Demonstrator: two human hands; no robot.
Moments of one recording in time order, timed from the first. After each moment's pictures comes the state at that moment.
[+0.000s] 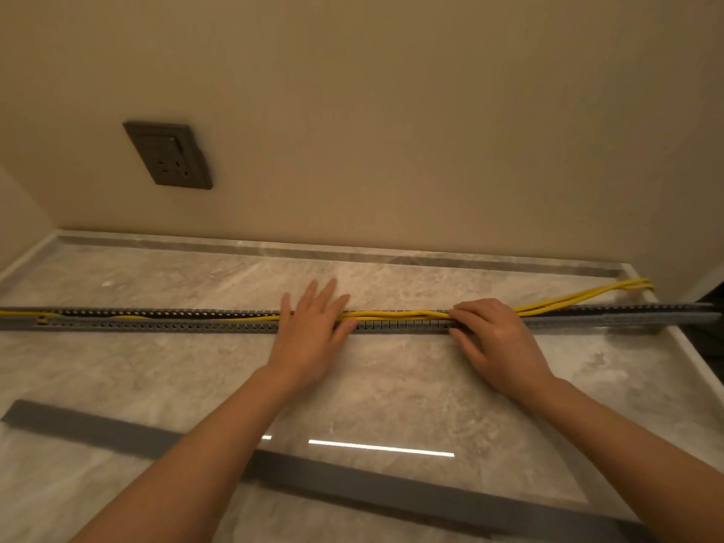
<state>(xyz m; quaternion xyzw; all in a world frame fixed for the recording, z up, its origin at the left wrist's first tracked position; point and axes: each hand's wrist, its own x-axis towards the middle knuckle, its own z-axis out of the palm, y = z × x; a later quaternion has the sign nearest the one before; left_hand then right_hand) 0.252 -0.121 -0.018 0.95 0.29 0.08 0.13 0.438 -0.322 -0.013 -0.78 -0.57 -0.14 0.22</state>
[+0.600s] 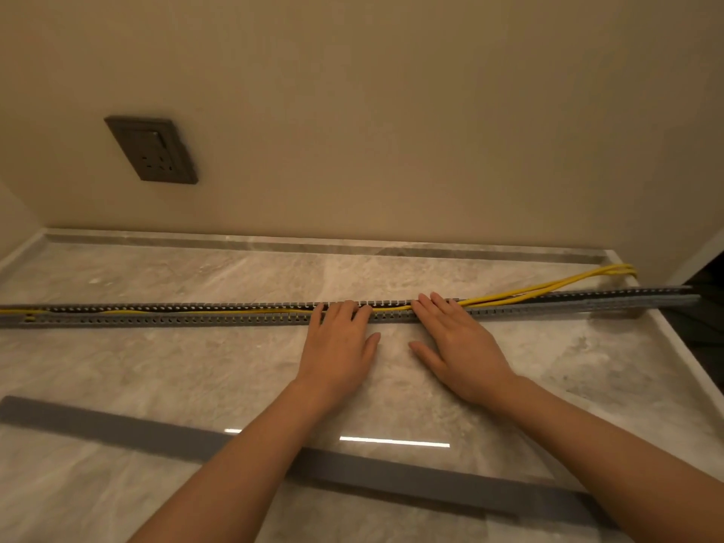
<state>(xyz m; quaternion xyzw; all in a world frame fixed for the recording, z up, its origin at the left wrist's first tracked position) 0.271 -0.181 -0.020 0.96 0.25 0.12 0.06 0.411 -0.317 -0.028 -0.81 -0.57 -0.03 0.11</state>
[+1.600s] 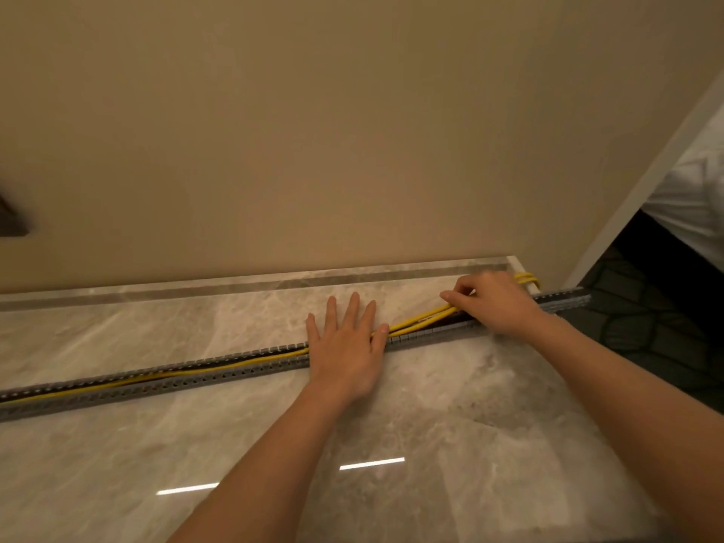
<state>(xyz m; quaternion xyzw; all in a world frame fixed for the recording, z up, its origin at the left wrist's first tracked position) 0.413 -0.235 -0.033 0.96 0.26 0.01 0.14 0.589 -0.386 0.018 -0.90 -0.39 0.05 0.16</state>
